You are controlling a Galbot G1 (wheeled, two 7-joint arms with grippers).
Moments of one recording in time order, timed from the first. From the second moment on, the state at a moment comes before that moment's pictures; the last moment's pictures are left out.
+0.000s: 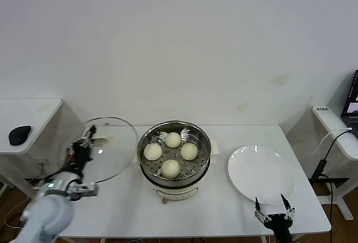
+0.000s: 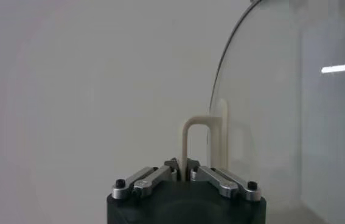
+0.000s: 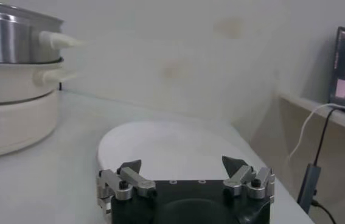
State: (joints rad) left arm 1.26 -0.92 -0.47 -2.01 0.96 0.24 0.10; right arm -1.71 1.52 0.77 1.90 -0.09 0.14 -0.10
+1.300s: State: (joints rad) left arm 0.90 -1.31 0.07 -1.87 1.33 0.55 0.33; right arm -1.70 1.54 0.73 1.86 -0.21 0.18 -0.10
